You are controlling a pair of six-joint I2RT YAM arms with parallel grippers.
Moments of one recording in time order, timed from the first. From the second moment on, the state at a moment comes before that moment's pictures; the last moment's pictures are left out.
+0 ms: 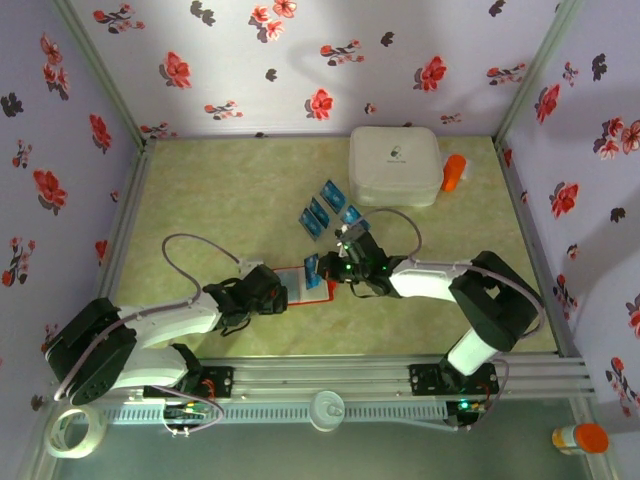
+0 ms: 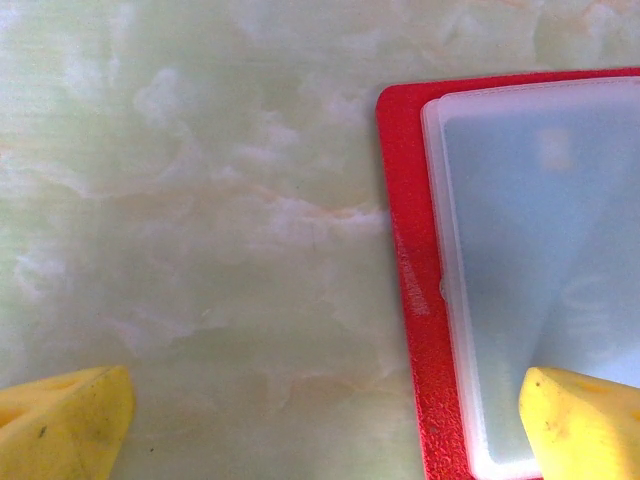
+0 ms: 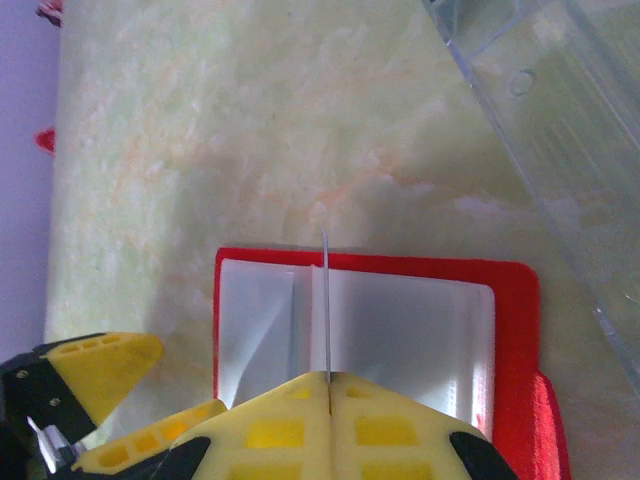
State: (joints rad) left arm -0.89 1.25 0.46 -0.31 -0.33 -0.79; right arm 0.79 1.60 0.68 0.22 -0.26 0.89
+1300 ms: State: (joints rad) left arm -0.89 1.23 0.45 -0.31 -0.34 -0.80; right arm 0.81 1.71 0.60 0.56 -0.24 1.01
